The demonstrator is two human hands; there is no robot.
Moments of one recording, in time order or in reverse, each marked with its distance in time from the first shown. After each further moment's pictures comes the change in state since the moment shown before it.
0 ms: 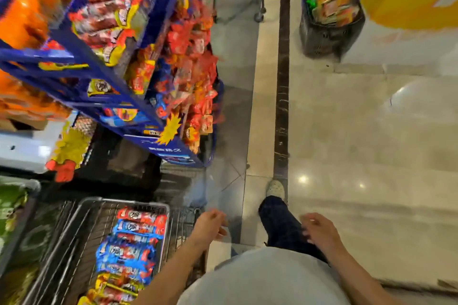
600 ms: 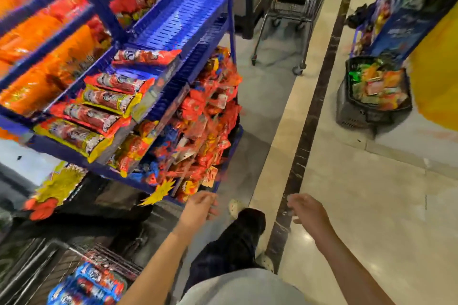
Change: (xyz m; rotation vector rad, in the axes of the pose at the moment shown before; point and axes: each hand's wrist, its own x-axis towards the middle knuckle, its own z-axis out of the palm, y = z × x) left_hand 0.109 0.302 -0.034 -0.365 0.299 0.206; right_hand 0.172 -0.357 -0.092 -0.081 -0.145 -0.310
